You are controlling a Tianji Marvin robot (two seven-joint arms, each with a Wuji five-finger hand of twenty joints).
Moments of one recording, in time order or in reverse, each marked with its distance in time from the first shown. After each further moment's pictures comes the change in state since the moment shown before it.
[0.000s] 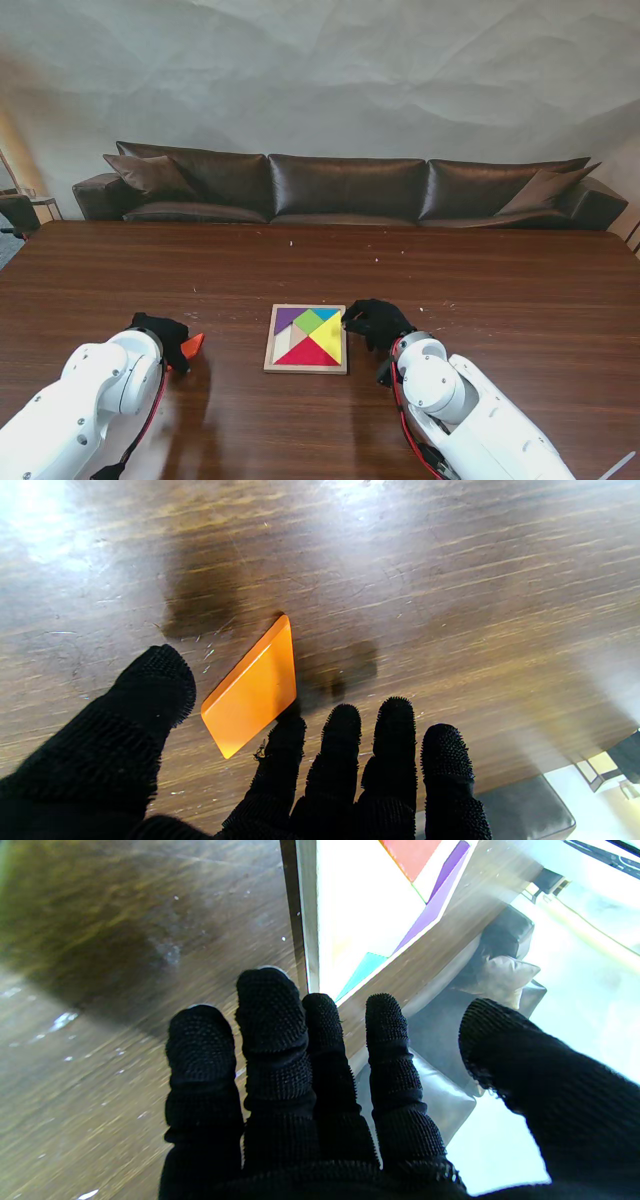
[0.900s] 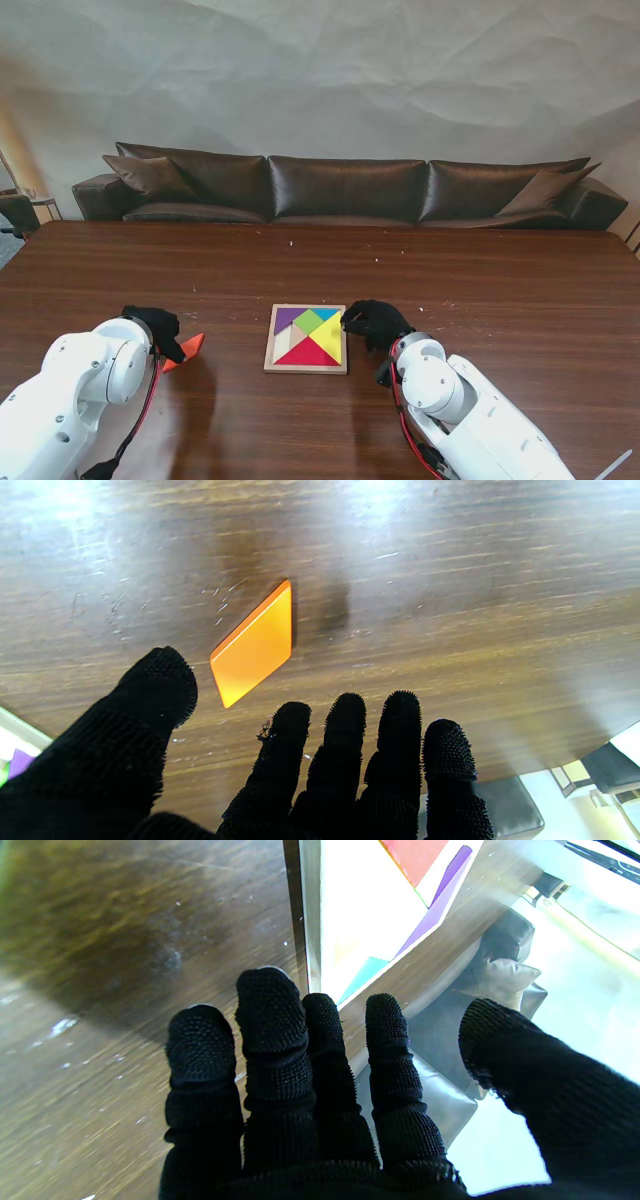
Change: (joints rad) left arm 0.038 -0.007 -0.092 -0.124 -0.033 0.028 -0.098; right arm 0.006 -0.001 -0.010 0.012 -0.003 -0.008 -0.003; left_hand 0.024 0.030 -0.063 0.029 0.189 0.022 -0.097 -0.231 0.096 0.026 0.001 0.001 0.037 0.035 0.023 0.001 0.024 0.025 0.050 0.000; right_hand 0.000 0.000 0.000 0.000 0.000 0.000 0.000 0.000 0.000 0.000 0.000 0.000 0.000 0.000 0.000 0.000 0.000 0.000 0.000 0.000
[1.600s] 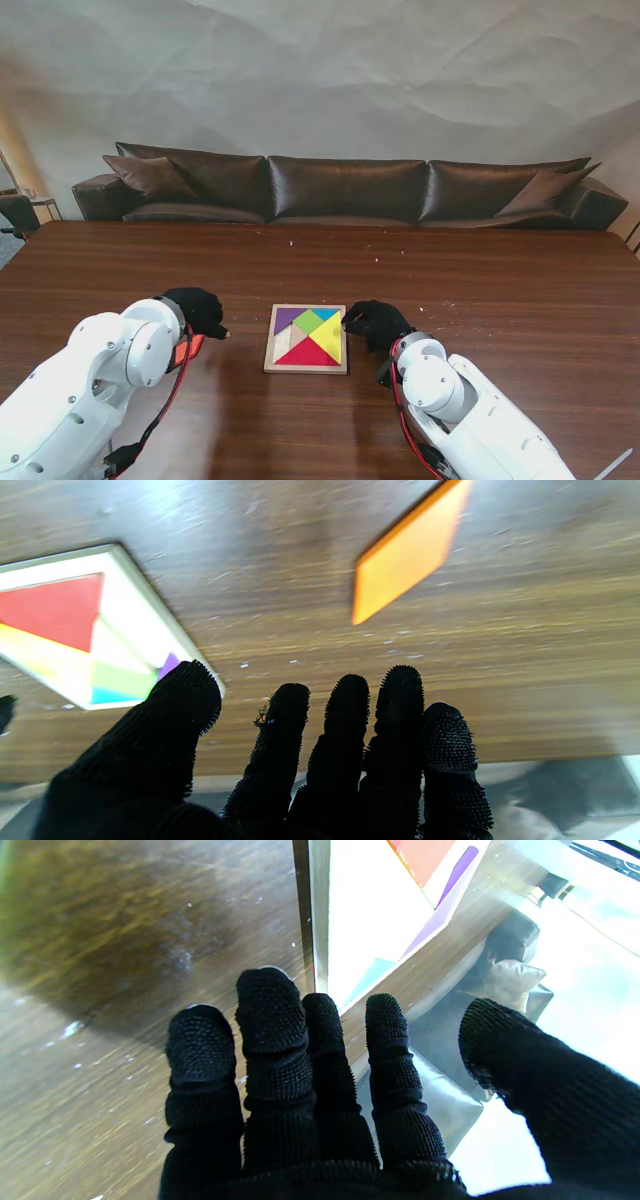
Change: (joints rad) left arm -0.087 -0.012 0.093 -0.054 -0.163 0.022 0.035; right arm 0.003 0.000 0.000 0.004 0.001 0.009 0.007; left_hand 0.122 0.115 -0.112 0.002 0.129 -0.033 0.035 -0.028 0.130 0.007 0.065 0.083 0.177 -0.009 0.171 0.078 0.150 0.000 0.214 0.012; right_hand 0.000 0.000 0.000 0.000 0.000 0.000 0.000 0.000 0.000 0.000 0.000 0.000 0.000 0.000 0.000 0.000 0.000 0.000 0.000 0.000
